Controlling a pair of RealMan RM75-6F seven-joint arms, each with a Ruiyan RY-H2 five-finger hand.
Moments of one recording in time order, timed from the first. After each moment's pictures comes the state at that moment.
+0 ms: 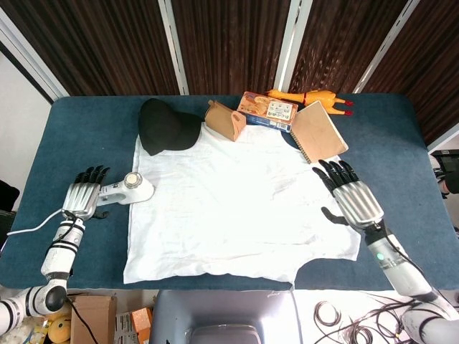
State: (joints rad) left arm -0.63 -1.37 -0.14 -1.35 0.93 0.99 0.38; right arm 0.49 -1.06 0.08 -1.72 -1.41 1.15 -0.12
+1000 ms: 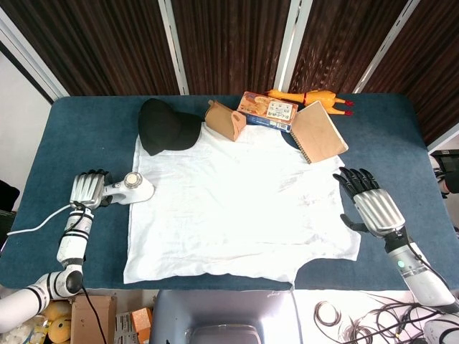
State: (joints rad) left arm -0.68 -1.55 -0.20 -1.06 0.95 0.94 0.32; right arm 0.44 -1.02 0.07 -1.67 -1.43 1.14 -0.03
